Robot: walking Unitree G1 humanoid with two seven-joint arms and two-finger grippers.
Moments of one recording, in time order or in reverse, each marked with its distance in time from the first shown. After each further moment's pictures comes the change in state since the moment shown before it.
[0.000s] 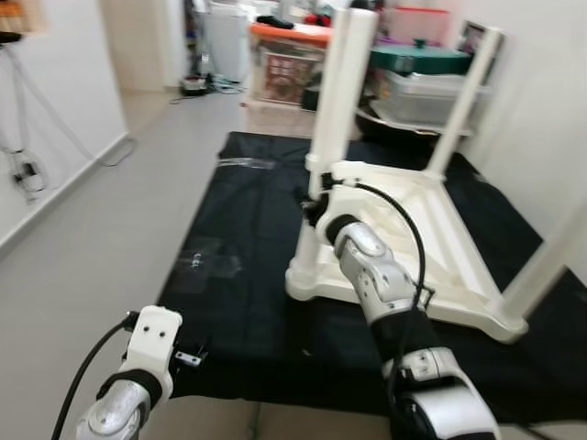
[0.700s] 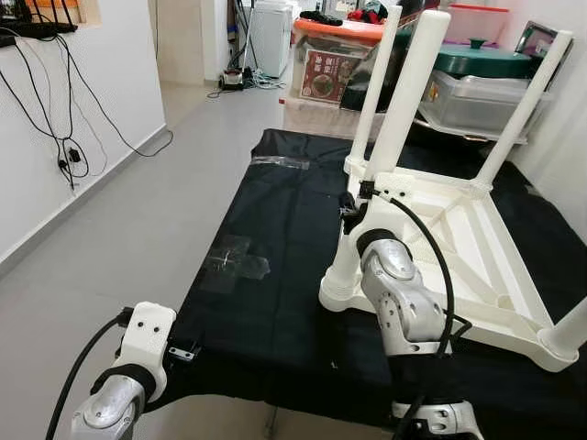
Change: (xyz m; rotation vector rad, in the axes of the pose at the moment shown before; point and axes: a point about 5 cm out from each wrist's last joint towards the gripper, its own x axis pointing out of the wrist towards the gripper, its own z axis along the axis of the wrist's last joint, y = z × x) left arm 0.009 0.006 0.008 0.018 -0.023 0.002; right arm -0.033 -0.007 0.014 0.012 -0.028 -0.132
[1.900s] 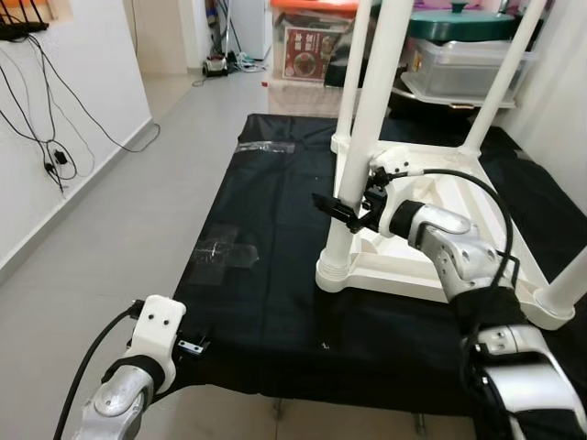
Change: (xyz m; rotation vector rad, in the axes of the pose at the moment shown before) left arm 0.013 -0.006 0.008 0.016 -0.031 -0.050; right arm 0.048 -0.038 0.035 -0.279 0.030 0.686
